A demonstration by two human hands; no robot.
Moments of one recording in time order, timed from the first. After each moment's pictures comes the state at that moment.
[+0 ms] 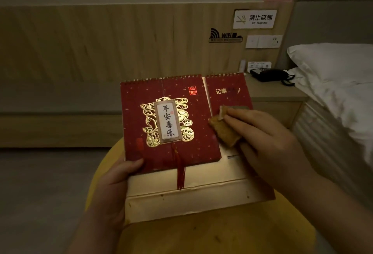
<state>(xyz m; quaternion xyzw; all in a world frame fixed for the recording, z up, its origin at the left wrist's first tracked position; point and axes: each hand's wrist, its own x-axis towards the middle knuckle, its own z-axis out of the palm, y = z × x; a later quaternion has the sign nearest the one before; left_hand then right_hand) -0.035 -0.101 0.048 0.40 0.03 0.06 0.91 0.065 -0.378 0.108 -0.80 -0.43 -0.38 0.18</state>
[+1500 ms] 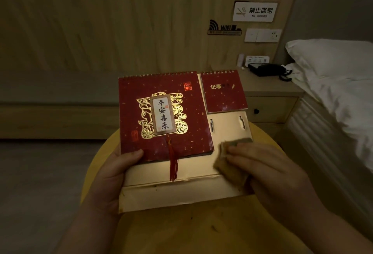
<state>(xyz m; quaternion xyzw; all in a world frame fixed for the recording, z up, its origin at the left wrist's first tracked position) -0.027 -0.092 0.032 0.47 0.02 0.10 0.88 0.023 -0.401 0.063 -0.80 -0.45 -0.33 0.22</state>
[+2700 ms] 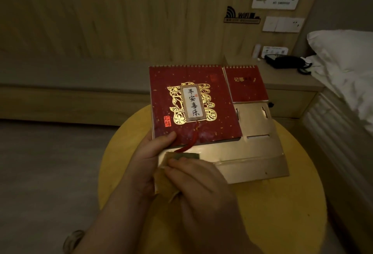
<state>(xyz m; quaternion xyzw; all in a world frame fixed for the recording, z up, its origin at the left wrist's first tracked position) -0.022 -0.118 0.037 0.43 0.05 0.08 0.90 -0.046 -0.268 0.021 -0.78 -0.40 -0.33 0.36</state>
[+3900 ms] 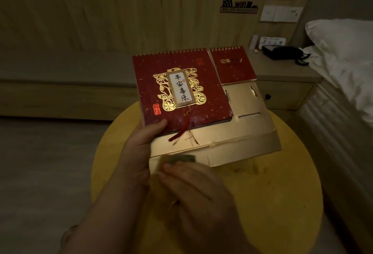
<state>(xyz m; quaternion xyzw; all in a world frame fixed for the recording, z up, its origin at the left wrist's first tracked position) -0.011 -0.118 0.037 0.40 0.05 0.09 0.91 -0.050 -0.281 0.004 -0.77 -0.43 -0.32 0.35</state>
